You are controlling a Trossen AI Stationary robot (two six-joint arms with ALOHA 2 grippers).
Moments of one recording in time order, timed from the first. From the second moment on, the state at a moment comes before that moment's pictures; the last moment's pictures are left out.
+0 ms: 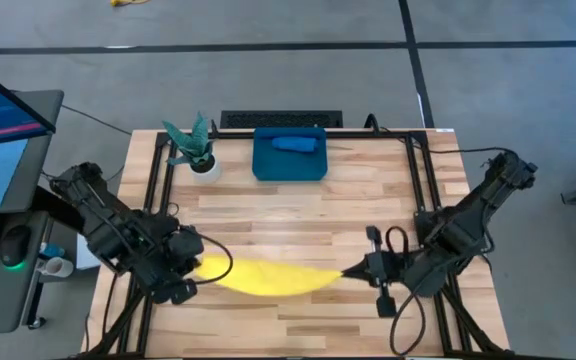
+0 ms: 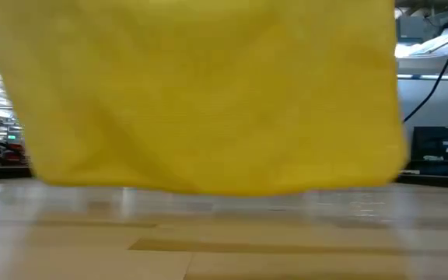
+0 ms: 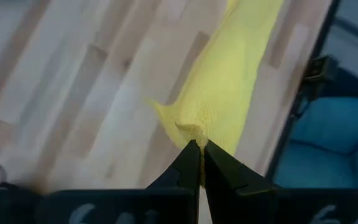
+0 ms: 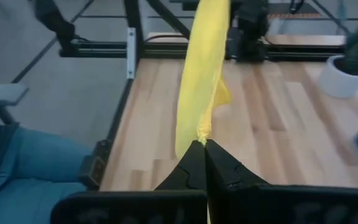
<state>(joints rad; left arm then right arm) -0.76 1.43 1.68 -1.52 -0.32 -1.18 0.77 1.32 1.24 -0.52 0.56 0.34</state>
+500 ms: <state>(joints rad) -0.87 1.47 1.68 -1.43 -0.29 -1.31 0.89 1.35 1.25 -0.39 0.63 0.35</state>
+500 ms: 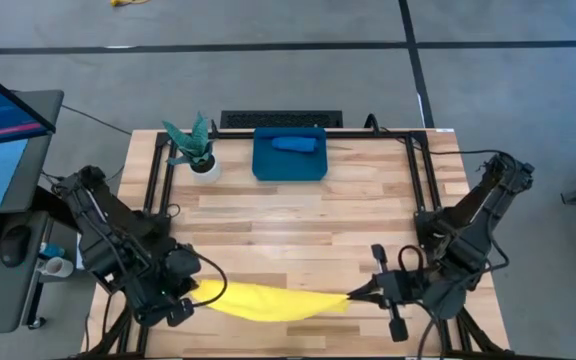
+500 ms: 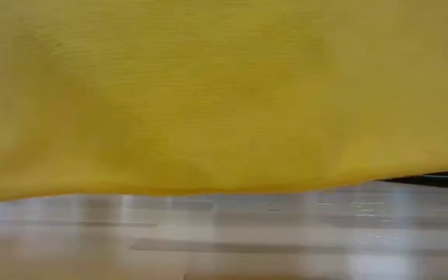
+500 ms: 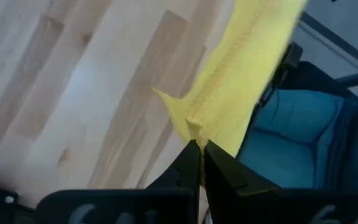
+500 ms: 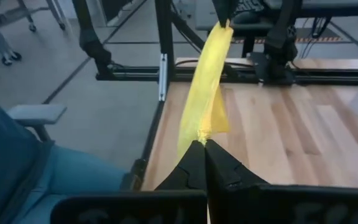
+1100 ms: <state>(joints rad) -0.81 1.50 1.65 -1.57 -0.62 -1.18 0.82 1.35 1.24 -0.68 0.85 0.57</state>
